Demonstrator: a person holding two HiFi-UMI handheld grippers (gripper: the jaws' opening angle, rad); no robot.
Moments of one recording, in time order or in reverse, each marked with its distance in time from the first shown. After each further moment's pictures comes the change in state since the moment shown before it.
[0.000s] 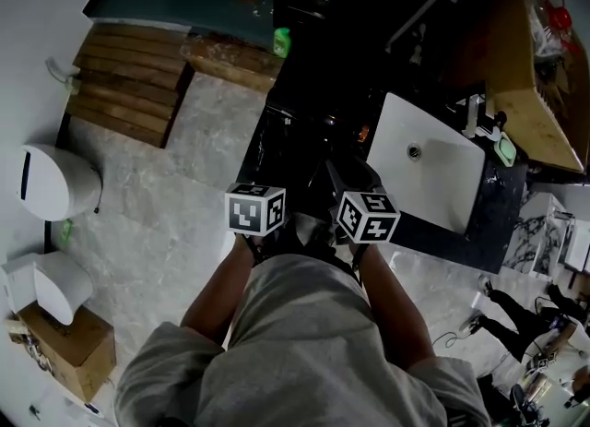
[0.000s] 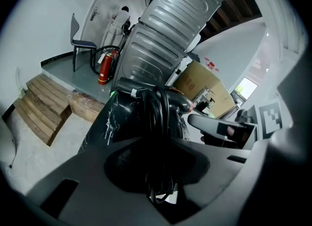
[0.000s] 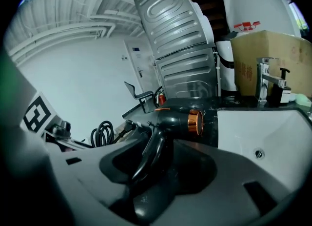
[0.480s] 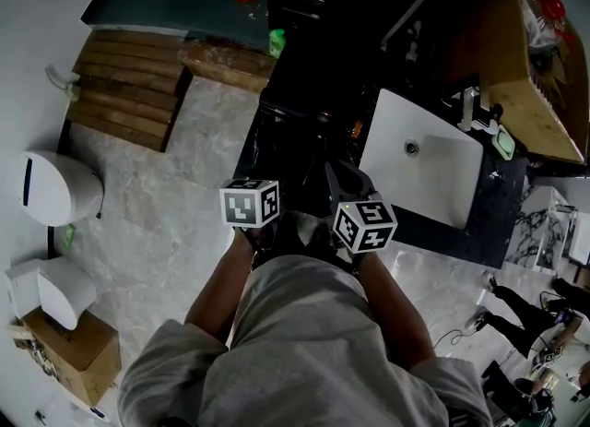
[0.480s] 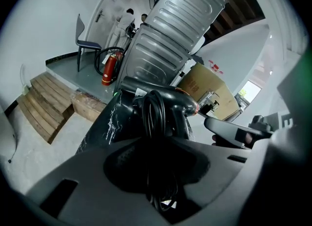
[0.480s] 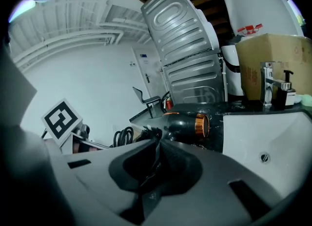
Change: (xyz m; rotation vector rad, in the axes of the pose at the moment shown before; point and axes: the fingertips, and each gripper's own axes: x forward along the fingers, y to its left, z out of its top) left arm 0.008 0.009 0.001 -0.037 -0.030 0.029; right arm -0.020 0.019 0.003 -0.036 -0.069 0.083
